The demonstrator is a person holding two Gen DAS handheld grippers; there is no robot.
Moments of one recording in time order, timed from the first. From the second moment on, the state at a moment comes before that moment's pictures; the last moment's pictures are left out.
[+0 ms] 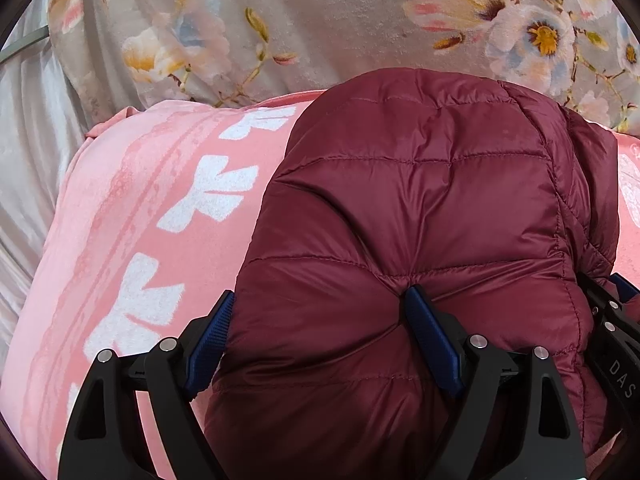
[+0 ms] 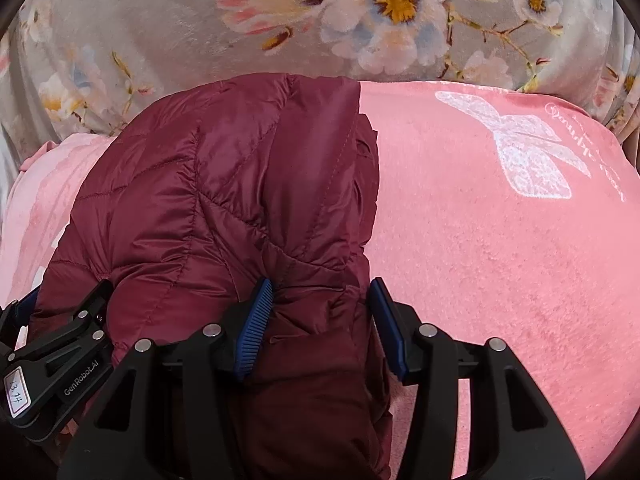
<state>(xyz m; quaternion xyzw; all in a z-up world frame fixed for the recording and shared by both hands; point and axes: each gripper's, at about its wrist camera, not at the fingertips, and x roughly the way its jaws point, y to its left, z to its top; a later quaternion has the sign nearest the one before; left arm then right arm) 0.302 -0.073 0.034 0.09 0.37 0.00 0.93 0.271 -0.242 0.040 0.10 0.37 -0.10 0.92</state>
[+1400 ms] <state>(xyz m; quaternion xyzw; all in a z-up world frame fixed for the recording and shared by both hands) 0.410 -0.082 0.066 0.07 0.36 0.01 0.93 0.389 -0.283 0.052 0.11 0.38 -0.10 0.91</state>
